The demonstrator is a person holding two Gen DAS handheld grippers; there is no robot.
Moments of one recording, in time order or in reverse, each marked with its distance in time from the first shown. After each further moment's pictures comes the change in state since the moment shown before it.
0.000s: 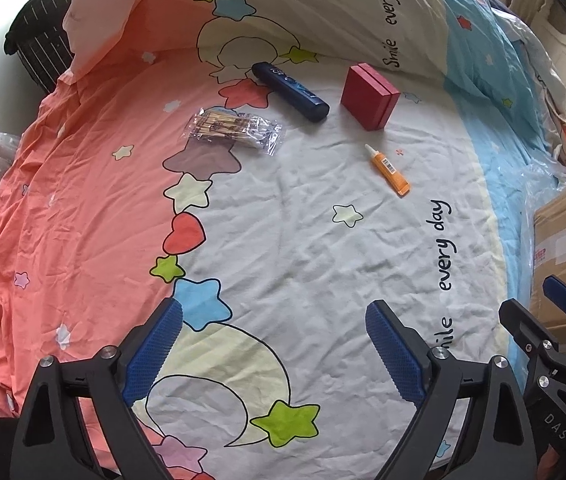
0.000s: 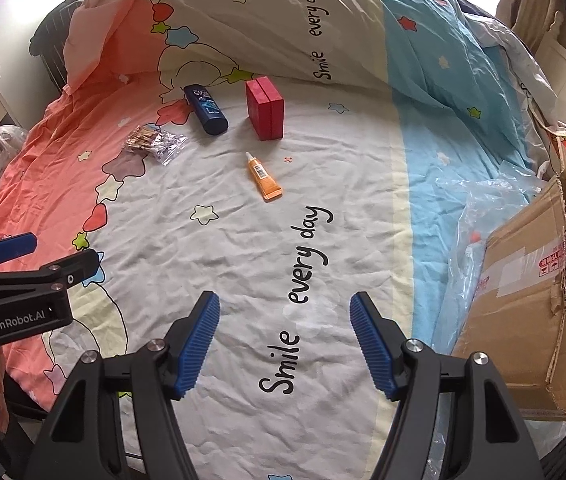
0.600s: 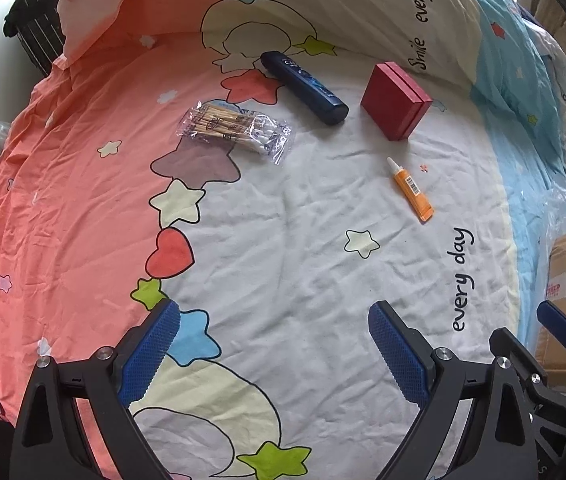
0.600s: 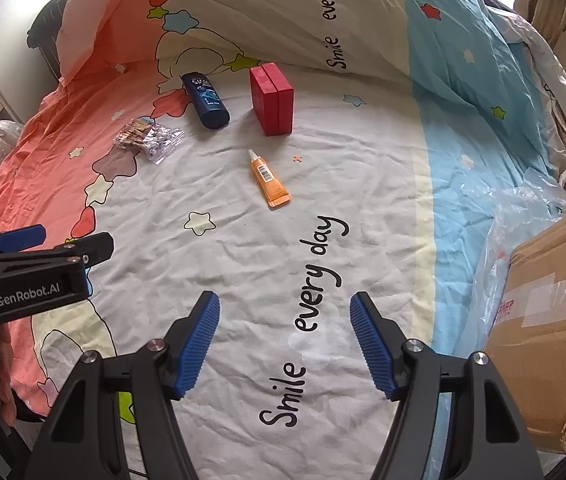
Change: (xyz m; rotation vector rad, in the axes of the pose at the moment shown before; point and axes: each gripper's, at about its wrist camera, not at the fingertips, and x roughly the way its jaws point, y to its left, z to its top) left arm 0.043 0.000 0.033 -0.062 0.041 0.002; right arm 0.038 -0.001 0.022 -0.016 0.037 0.028
